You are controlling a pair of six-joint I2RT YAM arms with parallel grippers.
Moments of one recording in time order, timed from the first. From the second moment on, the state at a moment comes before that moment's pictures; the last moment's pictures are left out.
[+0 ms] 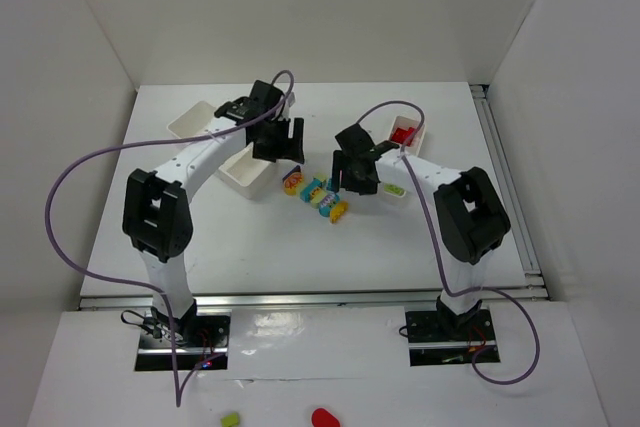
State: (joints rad) left arm -0.41 1.88 1.64 -0.77 0.12 -0.32; right arm 0.57 1.82 1.26 -0.53 0.13 0.58
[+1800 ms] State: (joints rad) left arm -0.44 1.32 1.01 -0.78 0.17 -0.46; right arm 0.70 1.96 1.52 -0.50 0.22 0.37
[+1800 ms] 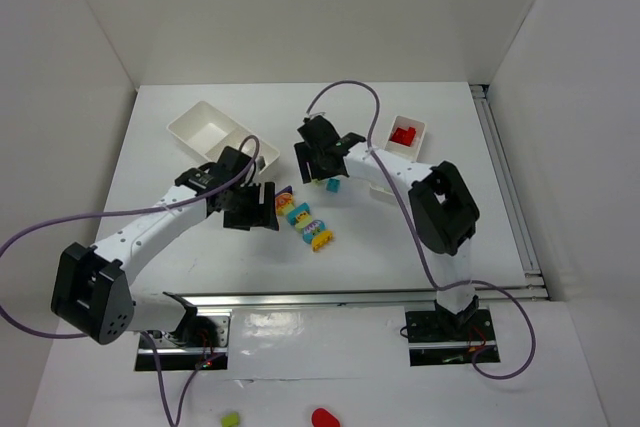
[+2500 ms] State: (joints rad) left arm -0.45 1.29 0.96 -0.77 0.11 -0.48; right arm 0.66 2.16 1.65 -0.49 0.22 0.27
